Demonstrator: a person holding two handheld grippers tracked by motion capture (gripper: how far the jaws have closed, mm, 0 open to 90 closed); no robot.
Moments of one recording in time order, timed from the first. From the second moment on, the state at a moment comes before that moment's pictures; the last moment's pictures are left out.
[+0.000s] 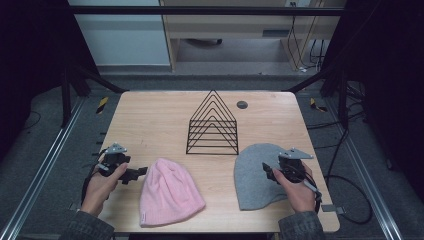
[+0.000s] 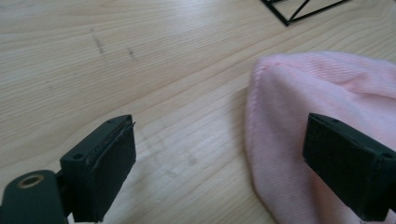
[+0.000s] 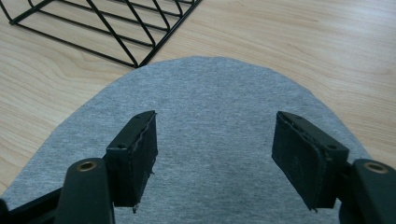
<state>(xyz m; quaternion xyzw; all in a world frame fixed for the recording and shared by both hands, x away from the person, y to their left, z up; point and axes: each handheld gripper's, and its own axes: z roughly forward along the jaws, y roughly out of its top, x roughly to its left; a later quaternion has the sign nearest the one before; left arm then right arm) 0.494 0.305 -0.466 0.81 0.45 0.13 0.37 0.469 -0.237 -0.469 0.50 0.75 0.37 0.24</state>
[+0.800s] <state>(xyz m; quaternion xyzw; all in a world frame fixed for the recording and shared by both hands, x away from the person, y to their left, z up) 0.499 0.257 -0.467 0.83 0.41 0.13 0.36 0.470 -0.234 -0.470 0.52 0.74 0.36 0.22</state>
